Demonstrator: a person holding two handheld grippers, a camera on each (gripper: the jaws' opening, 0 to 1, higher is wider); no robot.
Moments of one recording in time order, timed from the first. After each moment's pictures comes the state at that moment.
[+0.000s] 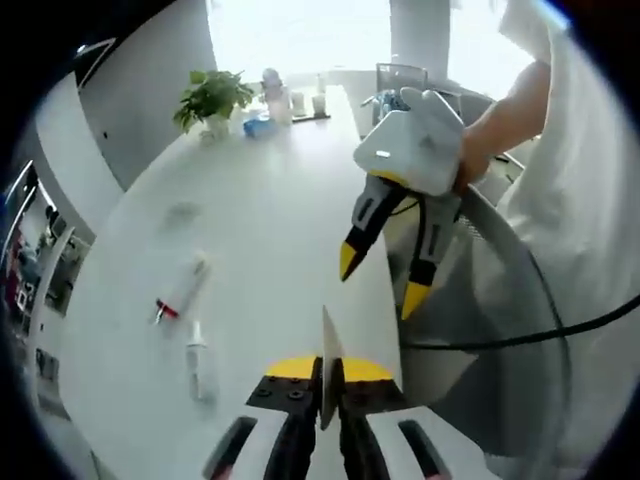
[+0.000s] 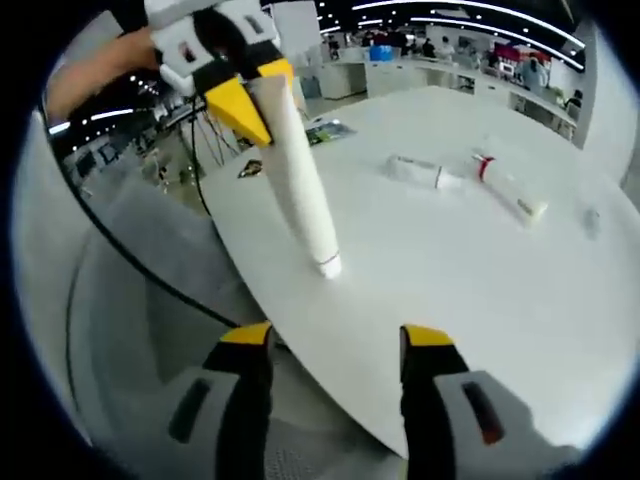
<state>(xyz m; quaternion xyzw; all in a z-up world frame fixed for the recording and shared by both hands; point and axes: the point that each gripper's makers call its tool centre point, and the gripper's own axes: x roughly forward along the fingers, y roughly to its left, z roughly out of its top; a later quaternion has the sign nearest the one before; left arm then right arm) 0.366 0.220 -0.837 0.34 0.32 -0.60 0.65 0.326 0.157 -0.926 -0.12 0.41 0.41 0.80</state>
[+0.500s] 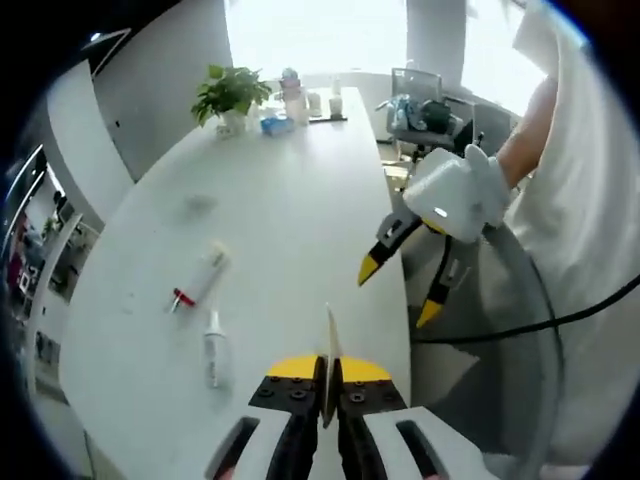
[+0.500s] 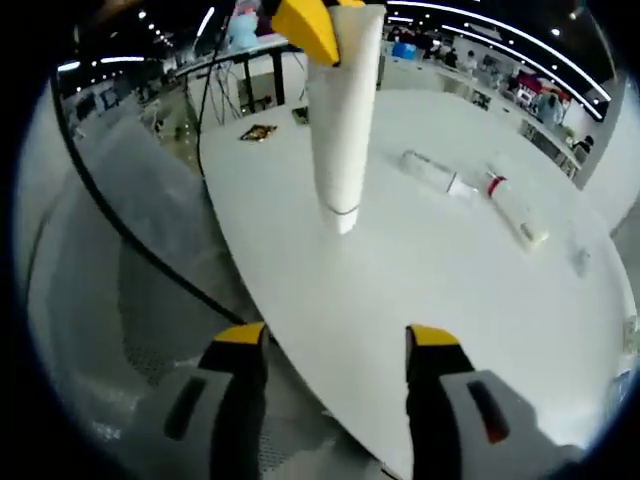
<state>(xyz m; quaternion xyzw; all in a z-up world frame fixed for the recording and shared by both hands) 0.393 0.236 -0.817 0.32 0.33 -0.59 0.67 0.326 0.160 -0.947 -0.22 0.40 0.40 0.79</state>
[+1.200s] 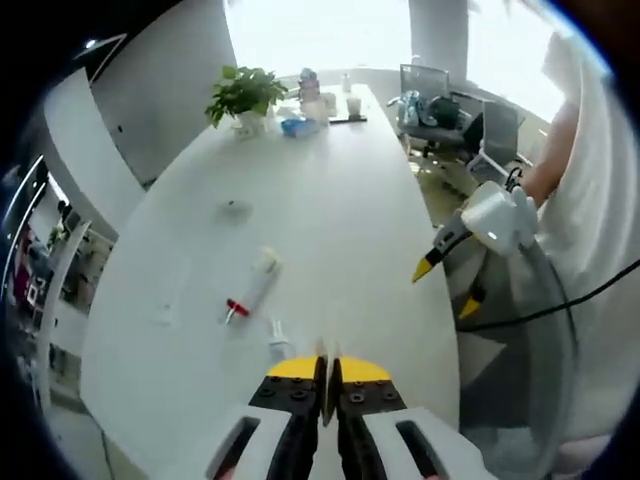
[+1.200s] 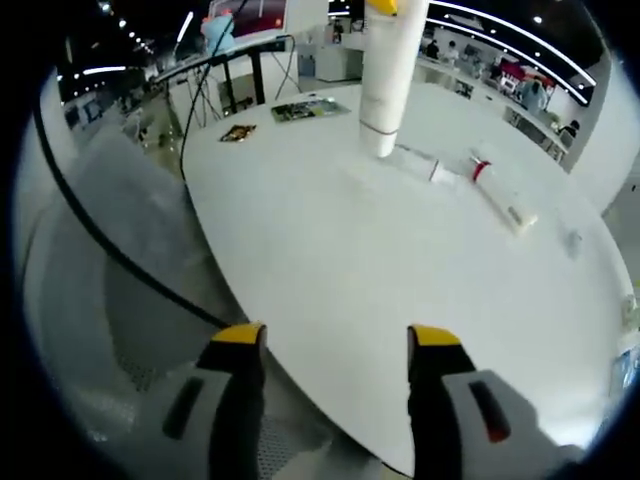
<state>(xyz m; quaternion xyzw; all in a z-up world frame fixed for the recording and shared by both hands) 0.482 0.241 -0.780 0.35 0.32 -0.58 0.66 0.334 0.150 -0.950 -0.22 0.41 0.37 0.81</state>
